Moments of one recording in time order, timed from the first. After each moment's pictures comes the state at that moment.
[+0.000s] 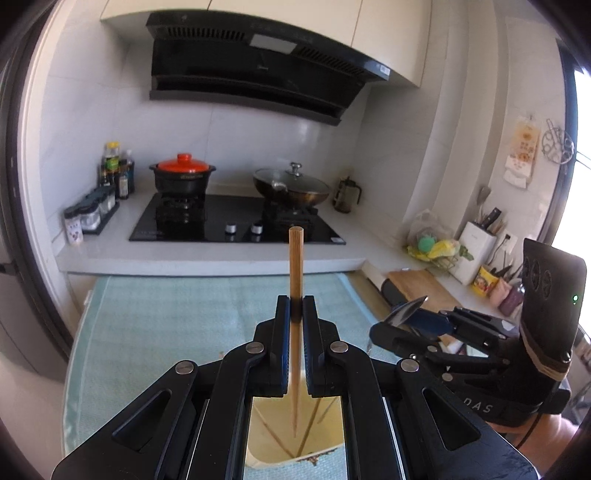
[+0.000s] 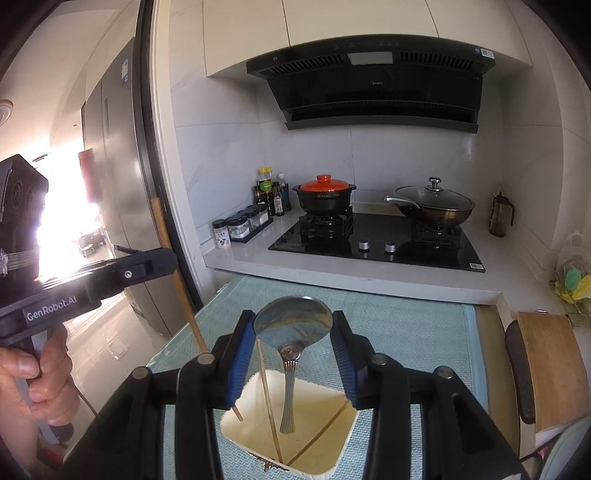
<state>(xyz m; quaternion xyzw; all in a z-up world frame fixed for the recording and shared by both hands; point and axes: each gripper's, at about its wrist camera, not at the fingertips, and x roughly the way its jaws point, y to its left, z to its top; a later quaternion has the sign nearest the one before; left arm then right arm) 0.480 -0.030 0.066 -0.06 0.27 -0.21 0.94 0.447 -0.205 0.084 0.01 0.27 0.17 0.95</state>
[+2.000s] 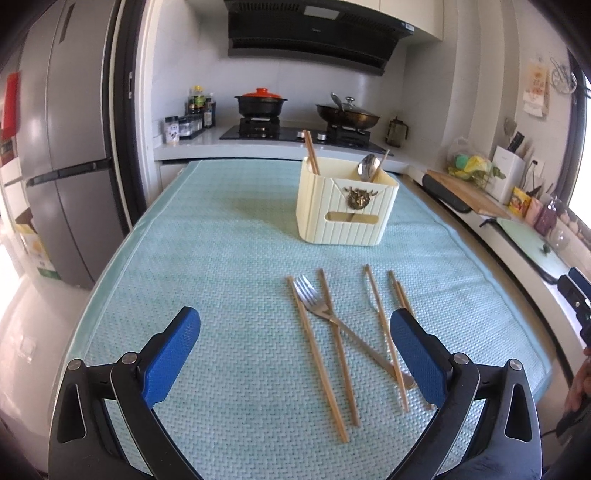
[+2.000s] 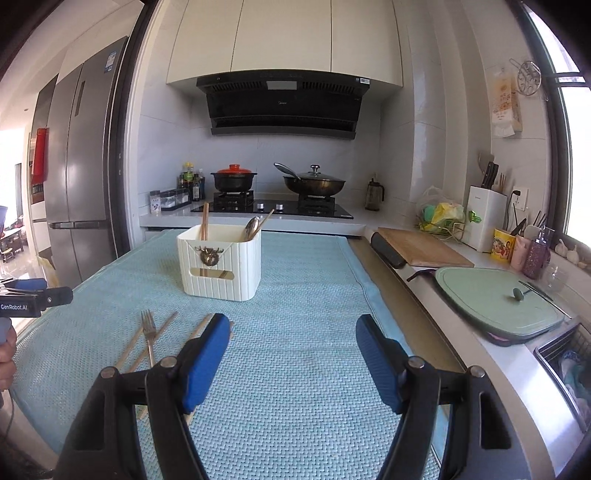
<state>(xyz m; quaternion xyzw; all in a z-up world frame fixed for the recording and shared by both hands) 0.164 0.025 -0.104 -0.03 0.31 -0.08 0.95 0.074 -0.260 -0.057 -0.03 0.19 -0.04 0.98</state>
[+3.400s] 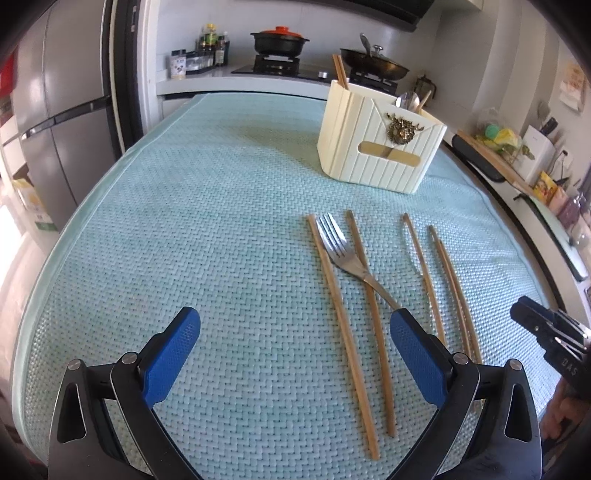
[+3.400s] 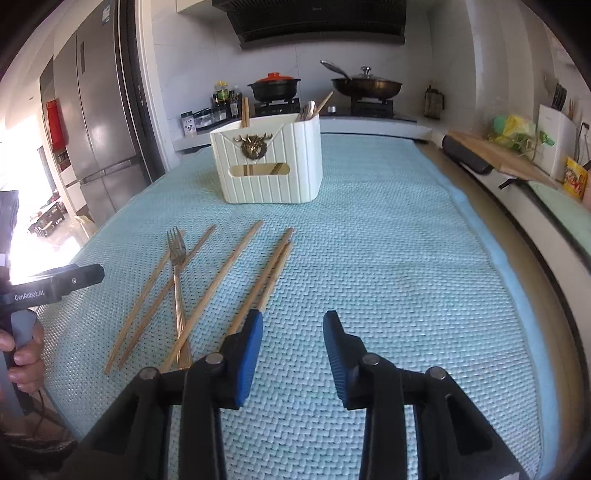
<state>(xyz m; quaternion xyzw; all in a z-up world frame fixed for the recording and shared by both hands) 0.220 0.023 -0.176 -0.06 0.41 -0.06 0.91 0.163 -0.231 -0.151 0.03 0.38 0.08 0.92</state>
